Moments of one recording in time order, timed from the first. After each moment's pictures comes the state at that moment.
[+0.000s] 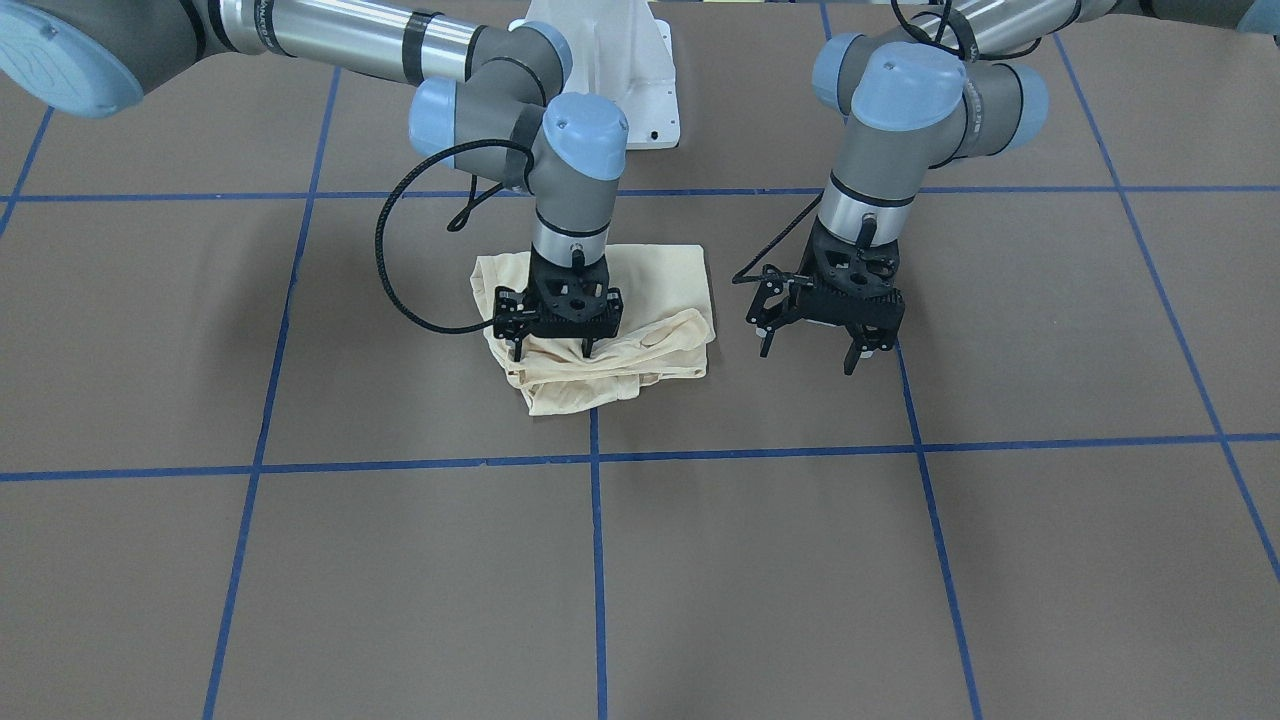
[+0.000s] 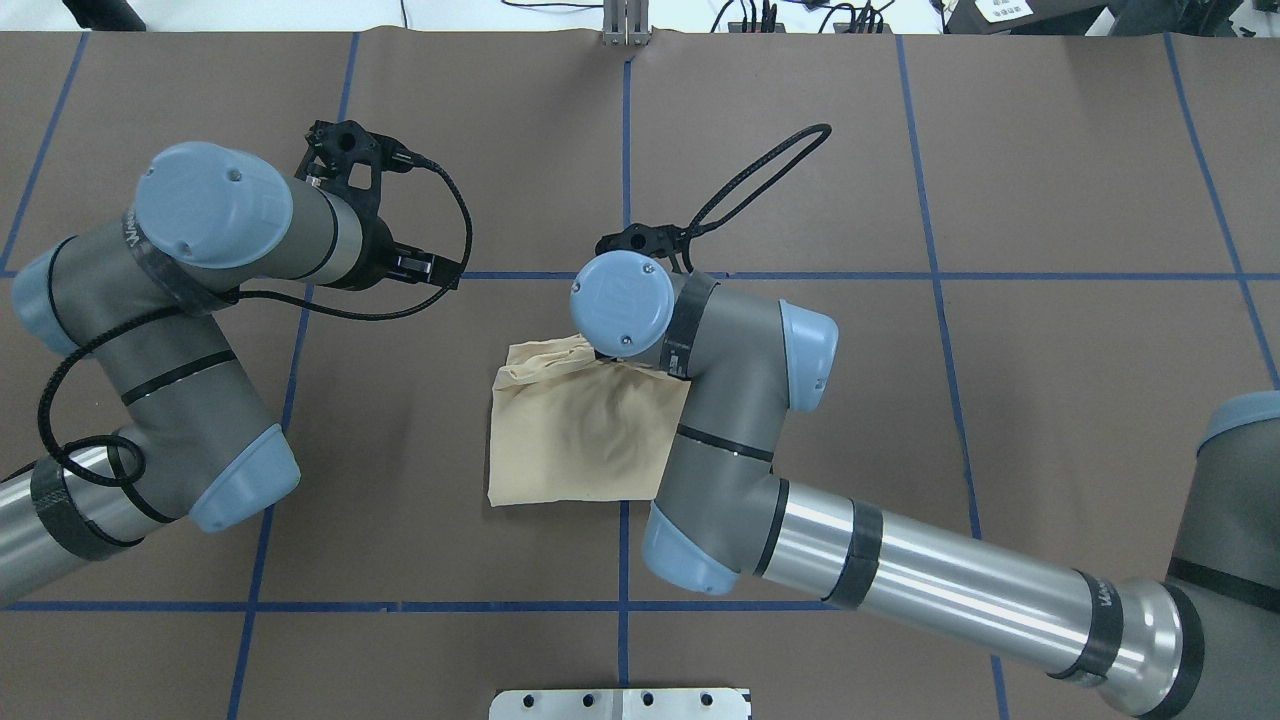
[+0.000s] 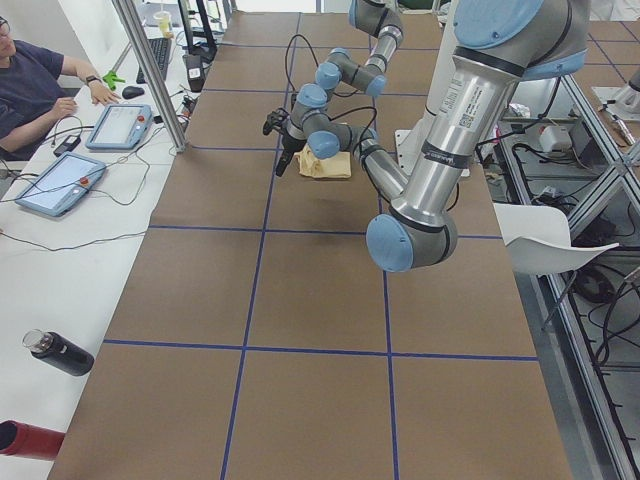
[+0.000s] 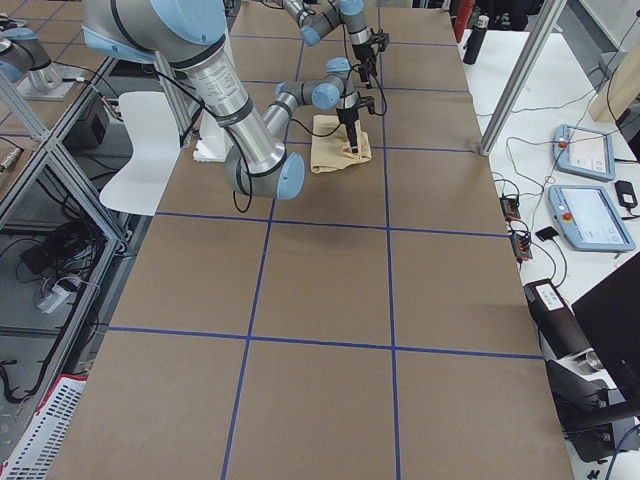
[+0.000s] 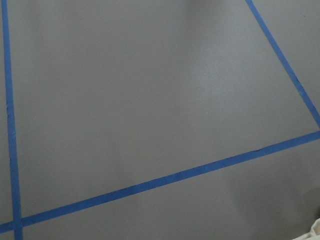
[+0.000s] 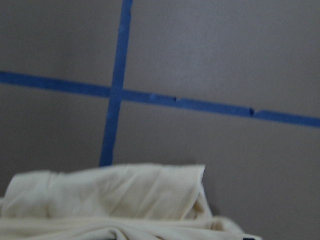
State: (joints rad) left arm -0.69 -2.02 -1.78 -1.85 -1.75 -0.87; right arm 0.48 -0.72 1.42 -1.62 1.57 1.10
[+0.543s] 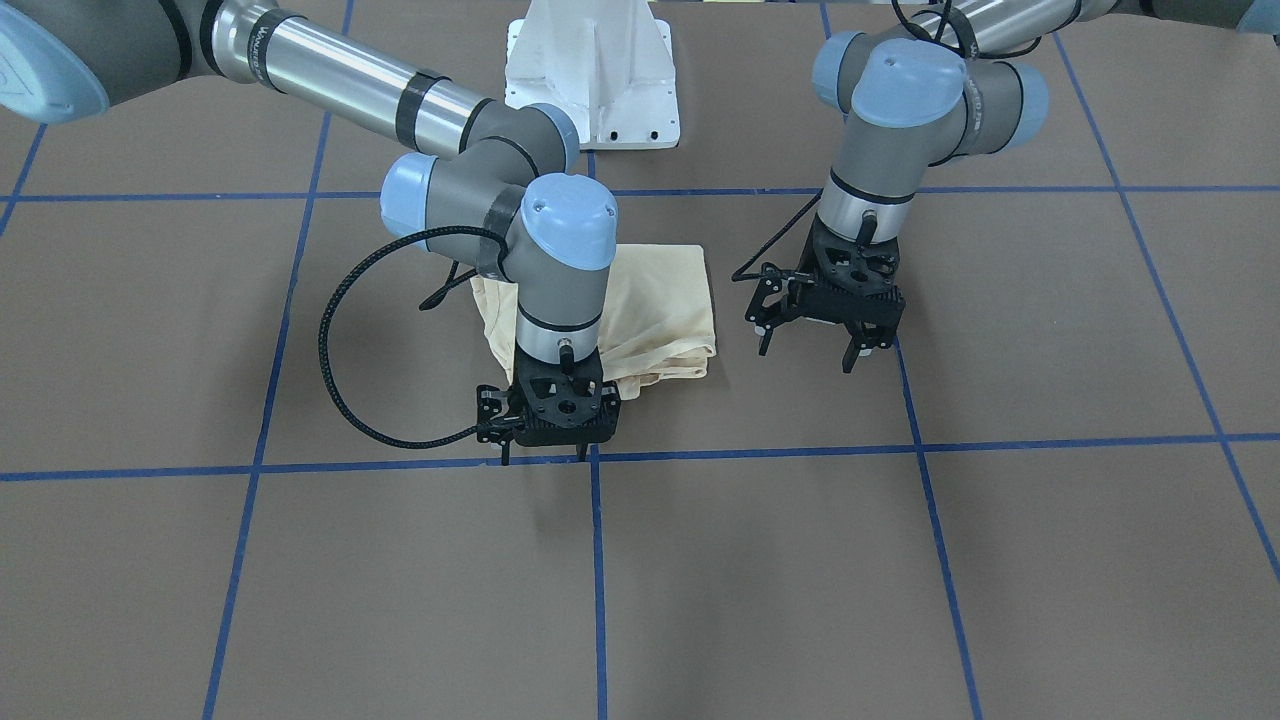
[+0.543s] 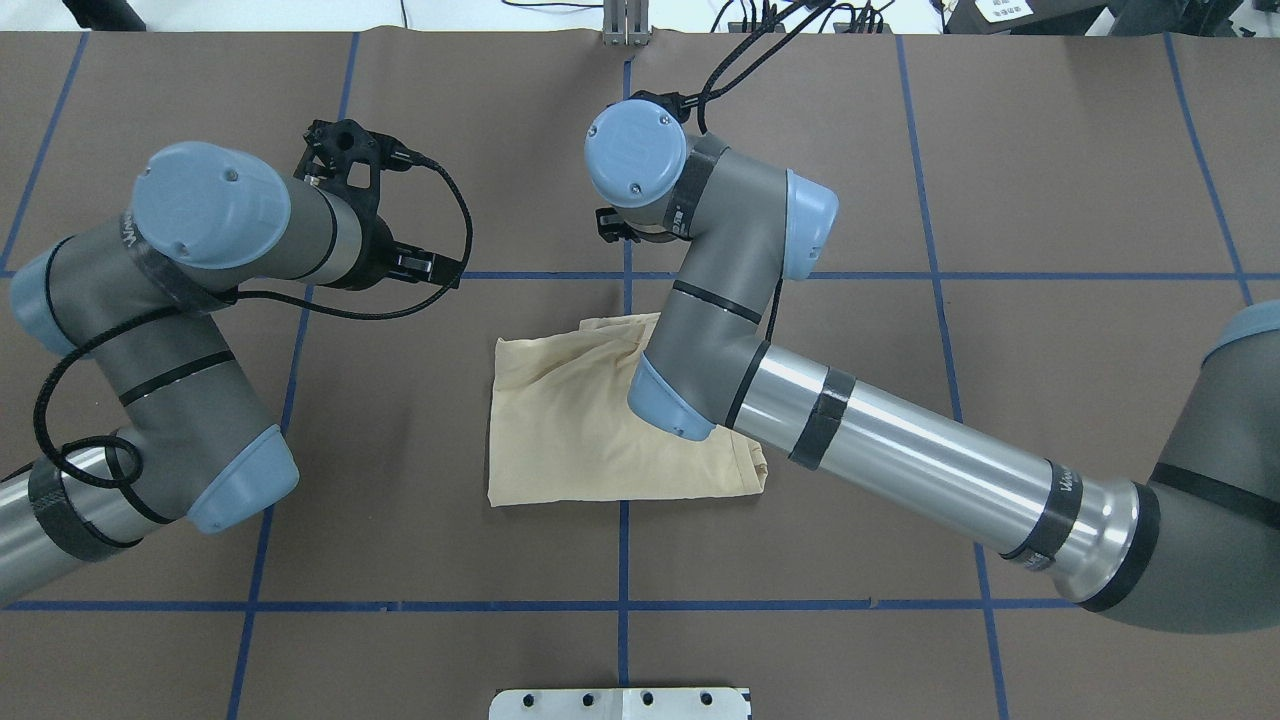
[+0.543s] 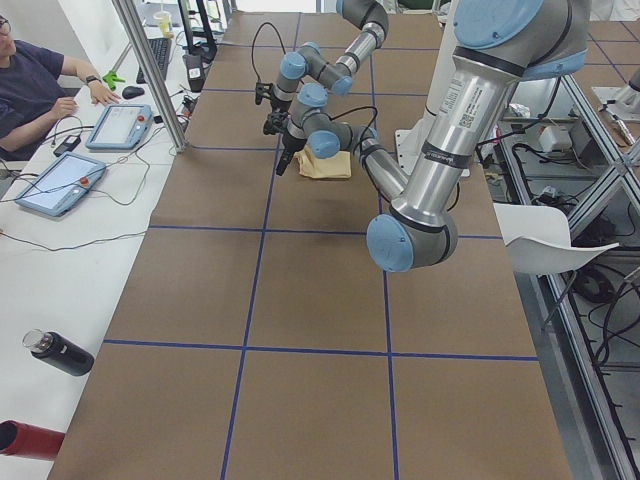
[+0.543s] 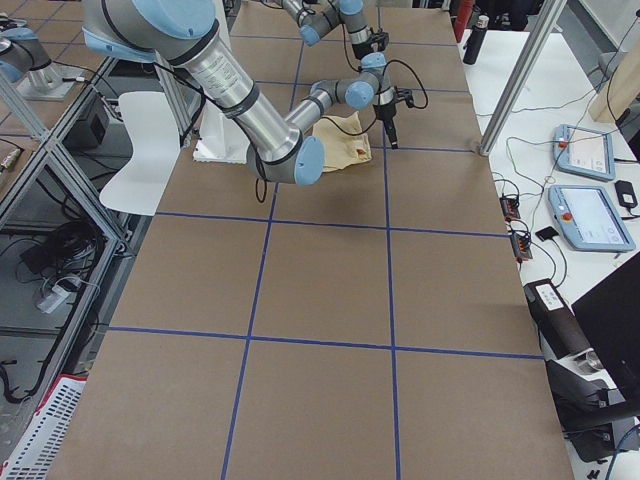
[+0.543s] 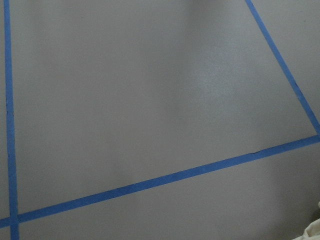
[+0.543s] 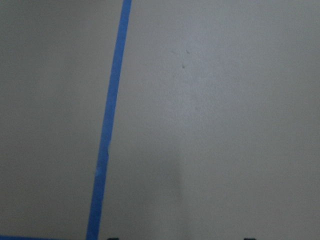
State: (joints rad) left arm -0.69 -2.02 -1.79 -1.85 -1.75 -0.88; right arm 0.61 -0.60 1.21 -1.47 1.61 1.01
